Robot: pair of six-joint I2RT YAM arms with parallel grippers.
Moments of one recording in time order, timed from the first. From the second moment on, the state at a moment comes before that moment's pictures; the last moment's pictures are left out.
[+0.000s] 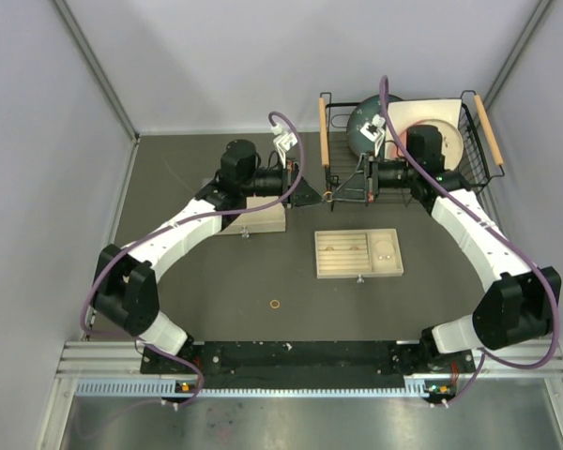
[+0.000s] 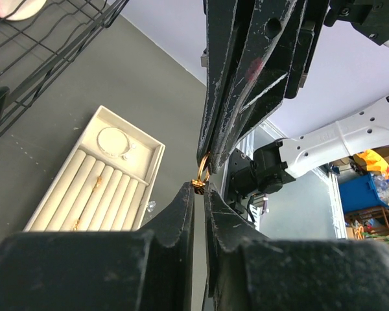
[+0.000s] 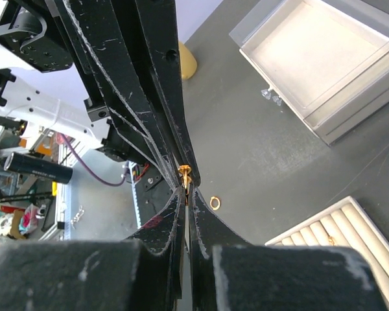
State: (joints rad) left arm -0.55 1.55 1.21 0.18 0.90 -0.55; right arm 0.27 1.41 1.25 -0.32 -1.10 0.28
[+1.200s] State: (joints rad) left arm -0.75 1.61 1.42 -0.38 0.39 0.13; right arm -0.03 1.22 1.19 -0.46 -0.85 0.16
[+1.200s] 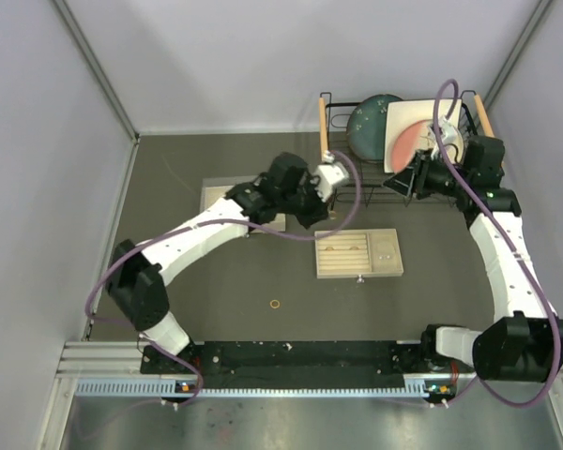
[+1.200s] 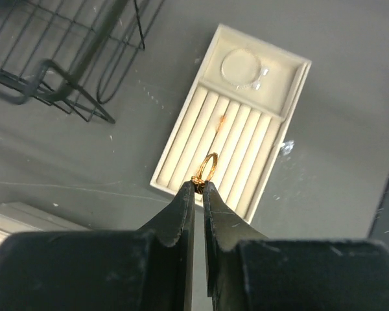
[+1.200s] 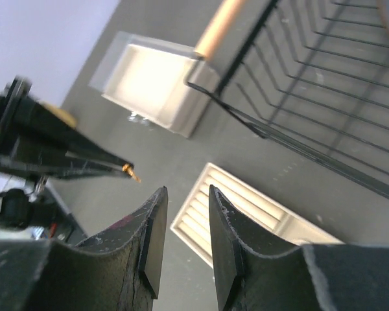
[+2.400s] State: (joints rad) left arm -1.07 2.03 1.62 -0.70 -0.20 0.49; right arm -0.15 1.05 0.92 -0.50 -0.64 0.03
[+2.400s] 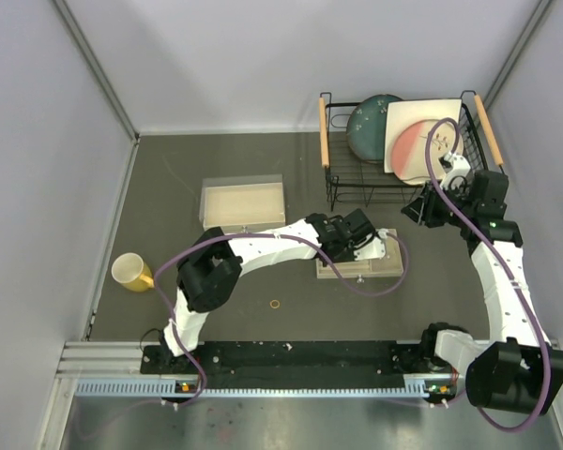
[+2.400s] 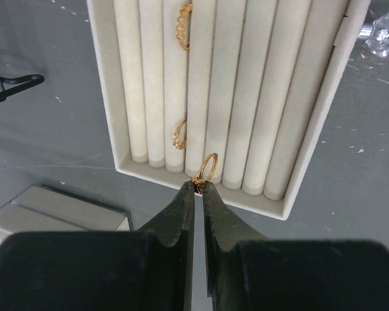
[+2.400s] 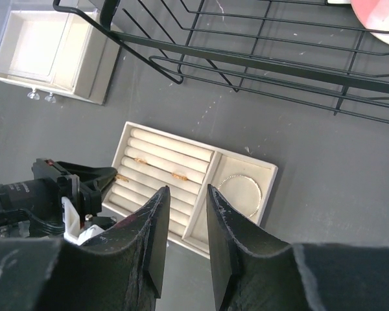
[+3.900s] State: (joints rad) left arm -1.07 2.08 1.63 -0.72 -0.20 0.50; right arm -0.16 1.05 0.91 -0.50 -0.66 0.02
